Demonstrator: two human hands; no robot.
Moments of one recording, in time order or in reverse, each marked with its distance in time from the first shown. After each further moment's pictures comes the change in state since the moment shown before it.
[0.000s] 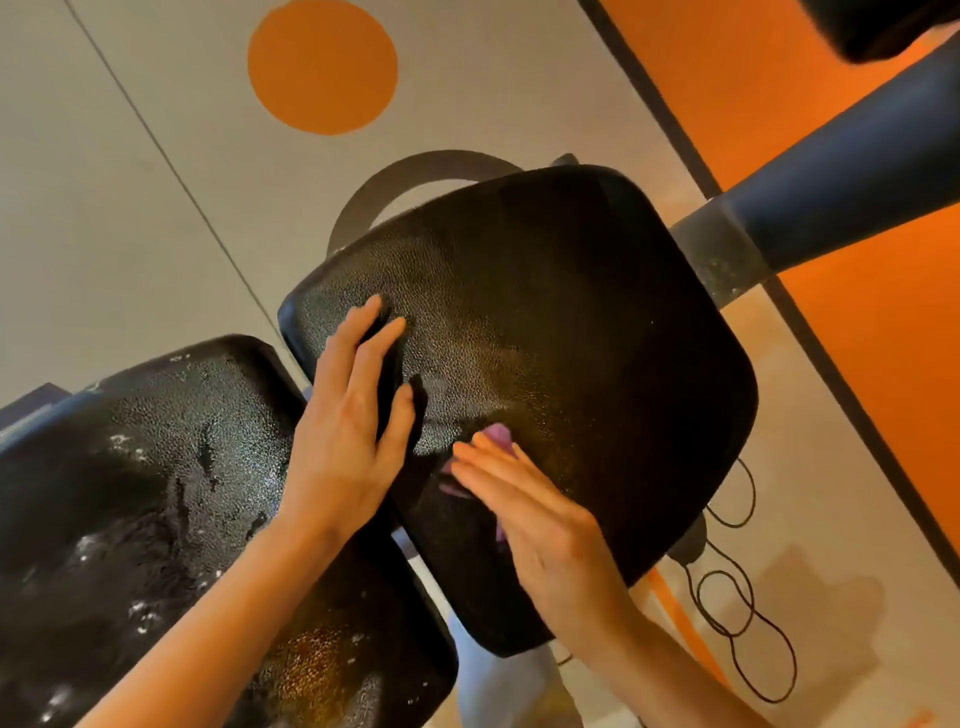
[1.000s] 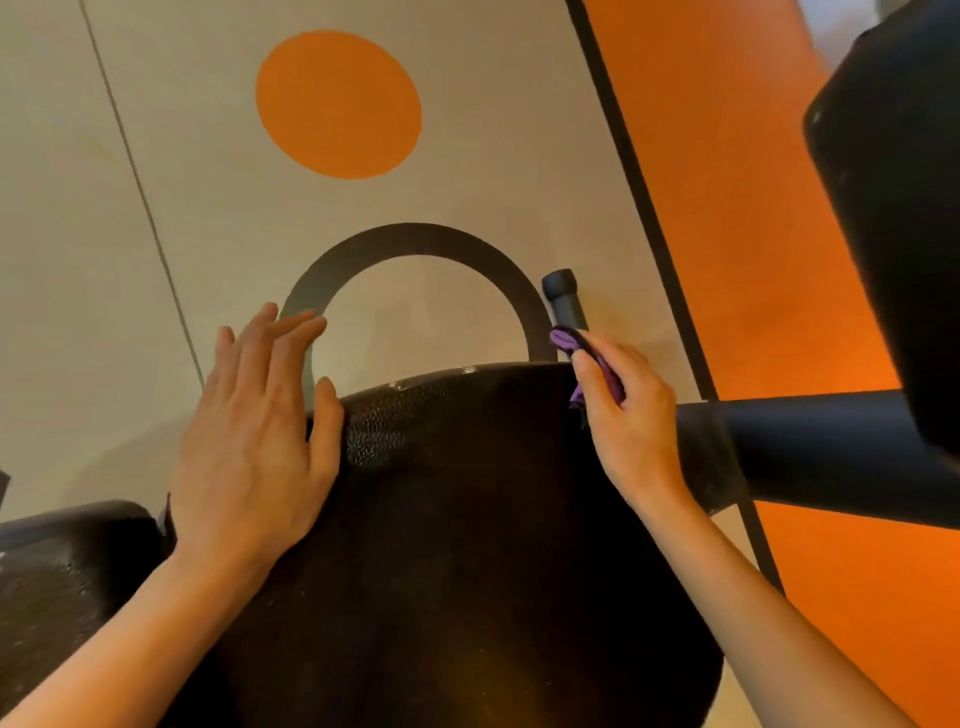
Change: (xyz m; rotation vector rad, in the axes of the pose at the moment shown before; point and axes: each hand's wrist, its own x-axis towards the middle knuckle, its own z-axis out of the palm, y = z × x) left_hand 0.141 -0.028 -0.002 0.233 0.103 -0.275; right_hand 0.251 0.120 -0.106 -0.191 0.153 0.341
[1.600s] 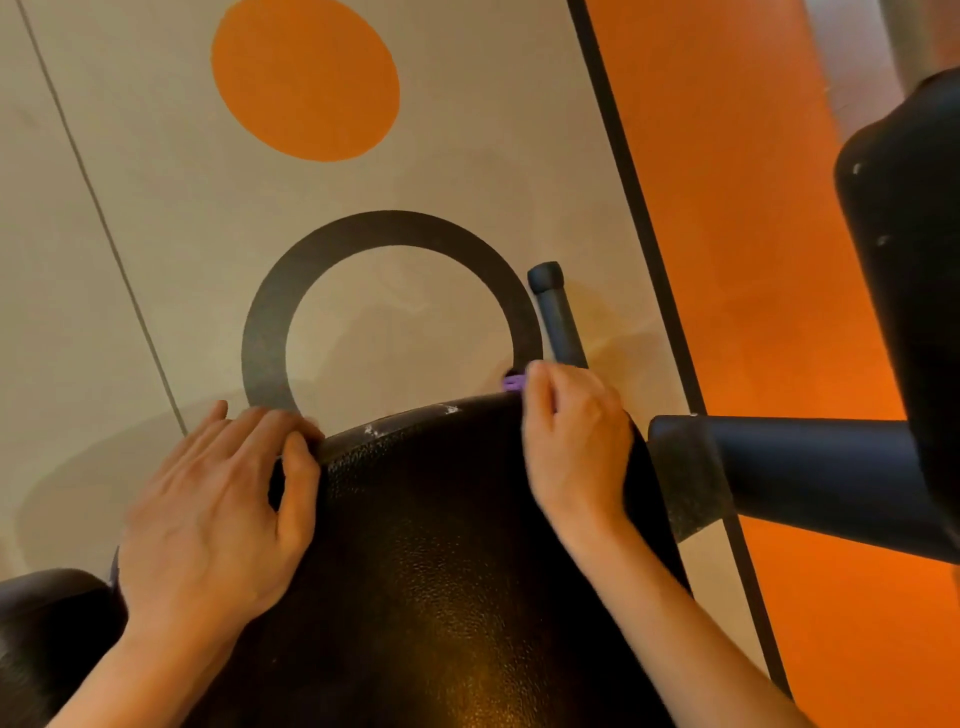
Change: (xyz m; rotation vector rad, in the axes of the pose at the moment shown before) left_hand 0.007 -0.005 0.003 -0.039 -0.138 -0.015; right_hand 0.008 -0.030 0.035 -0.331 0.061 -0.051
